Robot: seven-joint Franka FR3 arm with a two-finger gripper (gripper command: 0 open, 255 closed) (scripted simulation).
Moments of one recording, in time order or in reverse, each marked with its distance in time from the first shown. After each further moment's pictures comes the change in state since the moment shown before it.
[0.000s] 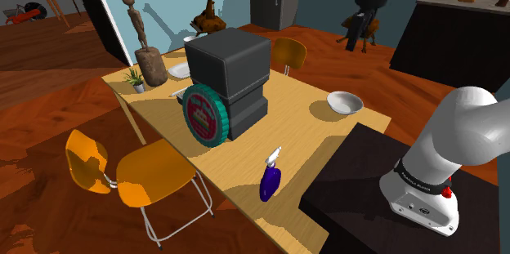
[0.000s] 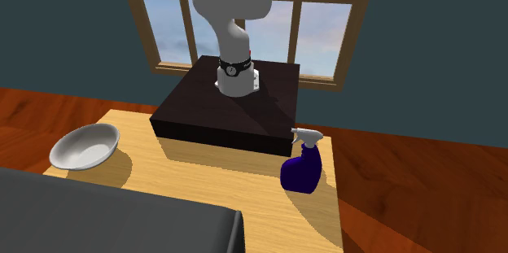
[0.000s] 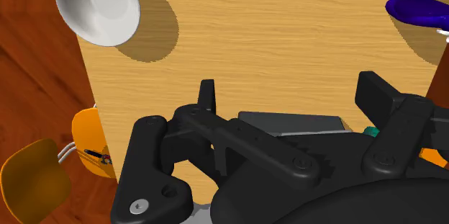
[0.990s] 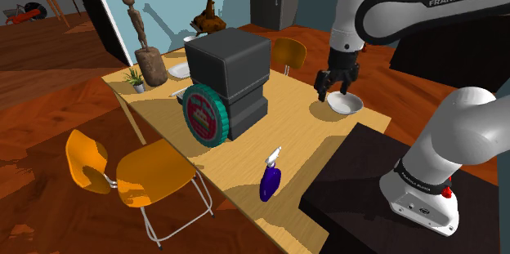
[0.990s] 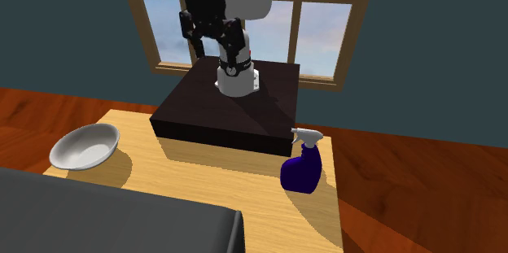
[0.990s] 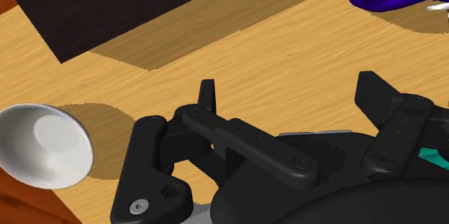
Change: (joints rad) arm -0.029 0.078 0.130 -0.318 0.251 0.292 0.452
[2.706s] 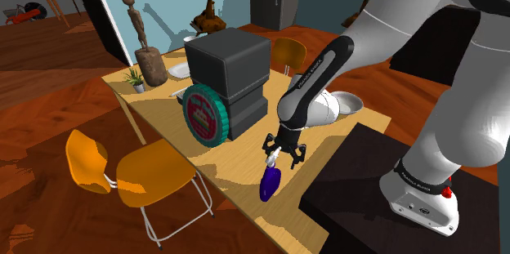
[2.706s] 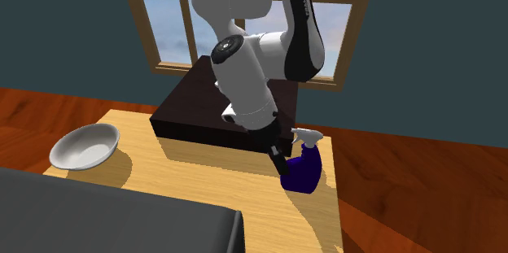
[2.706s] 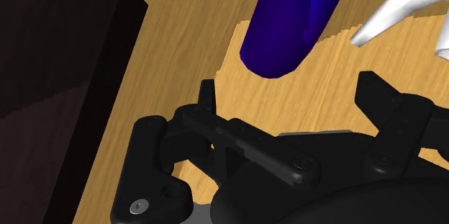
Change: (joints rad) arm 0.153 0.899 0.219 0.063 0.770 0.858 0.361
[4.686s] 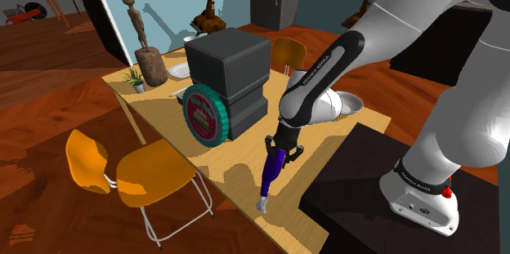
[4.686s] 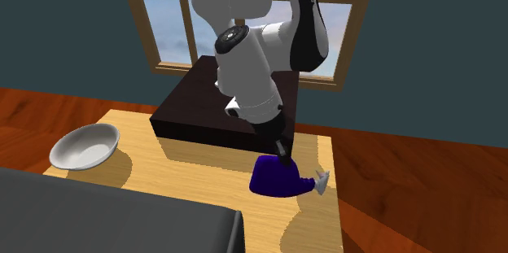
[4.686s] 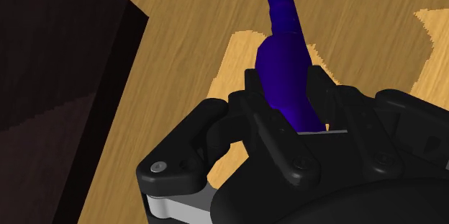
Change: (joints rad) arm 0.018 -0.059 -0.003 -0.008 -0.044 -0.037 0.074
